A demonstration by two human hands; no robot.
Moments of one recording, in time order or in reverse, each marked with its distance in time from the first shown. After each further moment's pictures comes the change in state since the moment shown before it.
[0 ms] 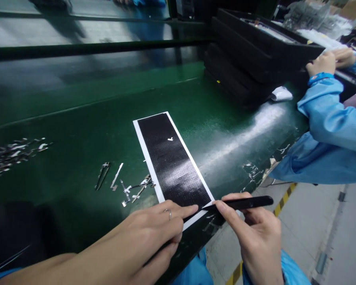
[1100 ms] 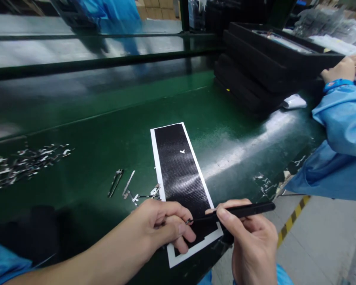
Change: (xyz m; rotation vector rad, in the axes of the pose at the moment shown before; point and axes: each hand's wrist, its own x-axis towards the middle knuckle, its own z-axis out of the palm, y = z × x) left_hand 0.016 -0.004 -0.018 -1.030 -0.067 -0.807; right_hand 0.009 -0.006 0.027 0.590 -0.101 0.128
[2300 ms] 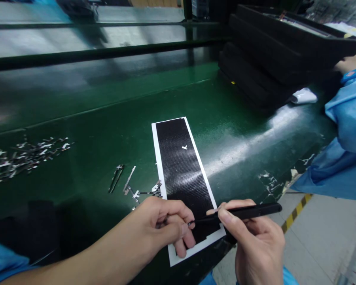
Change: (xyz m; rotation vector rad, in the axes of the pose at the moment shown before) left_hand 0.001 0.001 0.001 0.022 -0.010 0.015; right_hand -0.001 0.002 -0.002 -0.013 0.003 0.022
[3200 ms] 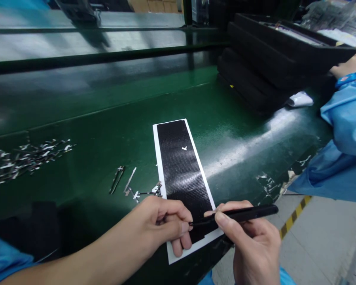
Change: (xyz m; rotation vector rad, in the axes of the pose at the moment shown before) left_hand -0.004 0.004 -0.002 -0.028 -0.023 0.015; right_hand 0.000 -0.002 0.002 -0.020 -0.054 -0.009
